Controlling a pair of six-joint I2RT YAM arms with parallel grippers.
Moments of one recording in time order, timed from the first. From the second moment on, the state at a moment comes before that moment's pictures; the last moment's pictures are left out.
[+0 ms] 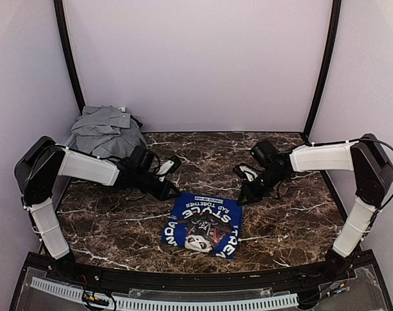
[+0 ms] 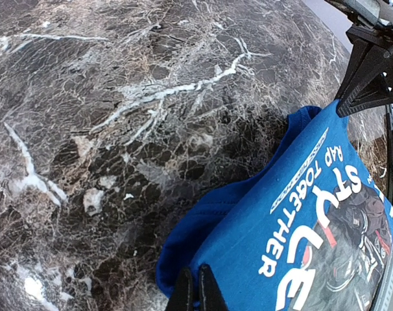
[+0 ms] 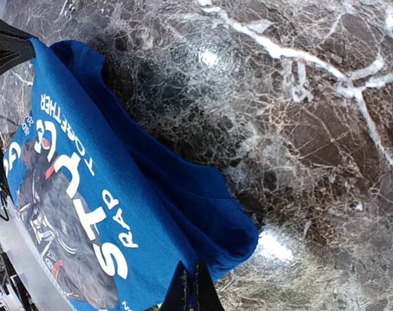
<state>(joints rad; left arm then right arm) -0.62 1.81 0.98 0.00 0.48 -0.08 0.59 1.72 1.07 -0.57 -0.48 0.19</state>
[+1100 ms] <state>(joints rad) -0.69 1.44 1.06 -0.16 0.21 -0.22 0.59 1.57 1.34 -0.61 -0.46 0.25</state>
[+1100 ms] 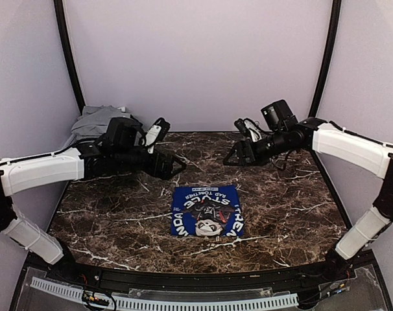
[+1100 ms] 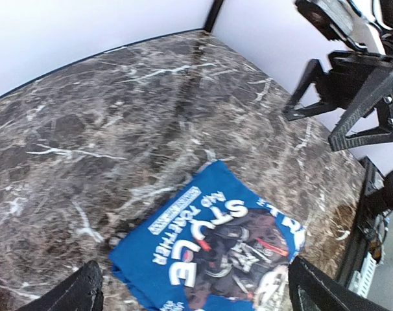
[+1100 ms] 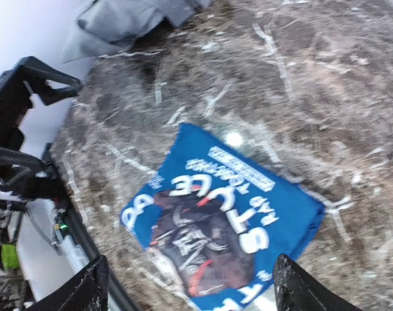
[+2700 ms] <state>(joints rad) -0.87 1.79 0.51 0.86 0.52 -1.15 0.74 1.78 0.44 0.91 -0.80 1.26</state>
